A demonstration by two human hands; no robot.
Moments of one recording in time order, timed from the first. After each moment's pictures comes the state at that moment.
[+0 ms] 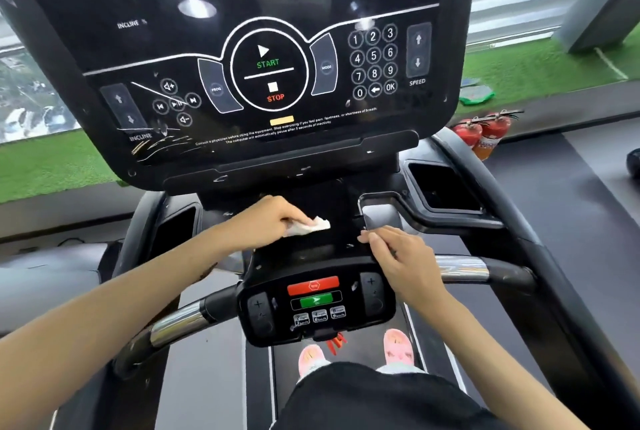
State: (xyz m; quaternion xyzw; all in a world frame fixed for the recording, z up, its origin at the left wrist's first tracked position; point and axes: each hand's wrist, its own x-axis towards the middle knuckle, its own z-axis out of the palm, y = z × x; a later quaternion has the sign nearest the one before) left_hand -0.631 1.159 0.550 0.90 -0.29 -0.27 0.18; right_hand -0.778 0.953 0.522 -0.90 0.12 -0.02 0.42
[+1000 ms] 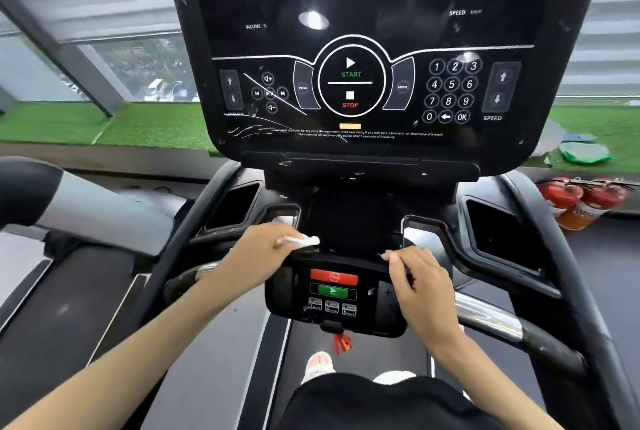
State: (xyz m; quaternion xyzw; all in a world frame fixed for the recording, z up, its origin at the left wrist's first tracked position) left_hand -0.740 1.197 0.586 0.94 -0.03 -0.13 0.30; right_hand -0.782 0.955 0.516 -0.89 -0.01 -0.12 0.43
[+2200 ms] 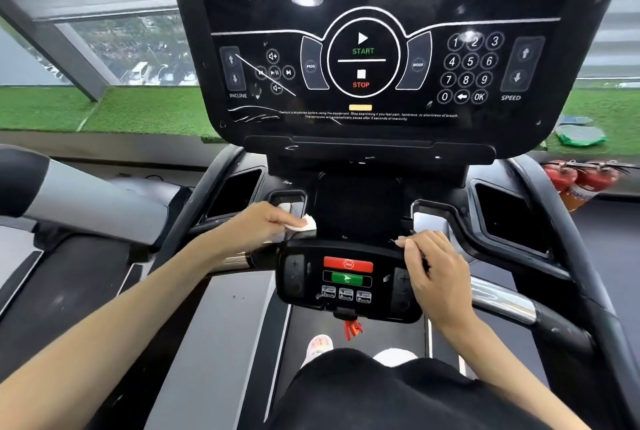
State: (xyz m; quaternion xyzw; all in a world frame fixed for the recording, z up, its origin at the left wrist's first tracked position) left_hand -0.706 1.232 0.576 0.89 -0.05 -0.28 0.36; right_hand -0.777 0.957 0.506 -0.90 -0.05 -0.21 0.39
